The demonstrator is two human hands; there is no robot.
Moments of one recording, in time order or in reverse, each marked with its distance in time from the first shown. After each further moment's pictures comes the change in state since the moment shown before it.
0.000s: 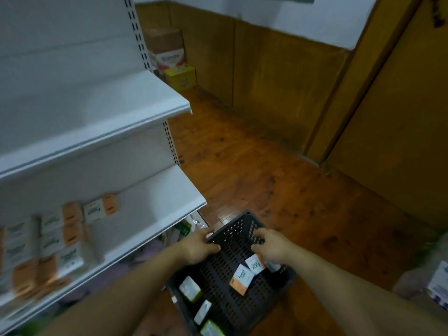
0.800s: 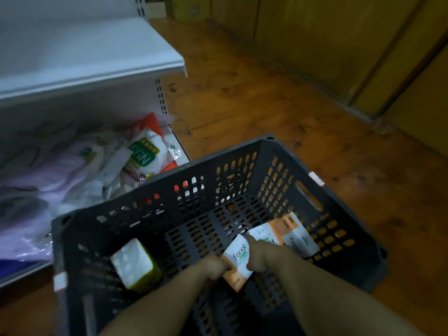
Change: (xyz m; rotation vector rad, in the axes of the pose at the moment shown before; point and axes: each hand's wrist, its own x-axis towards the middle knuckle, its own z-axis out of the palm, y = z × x) left_hand 0.411 -0.247 0.347 -0.447 -0.045 -0.317; right_hand 0.387 0.245 0.283 -0.422 -0.325 0.097
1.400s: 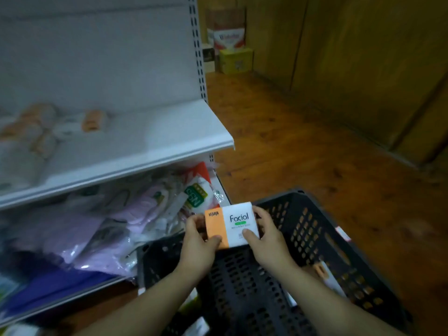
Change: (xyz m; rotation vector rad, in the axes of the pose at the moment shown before) left_hand -0.174 0.058 -0.123 -0.444 0.704 0.541; right_hand -0.112 -0.089 -0.074 0.835 0.603 -0.648
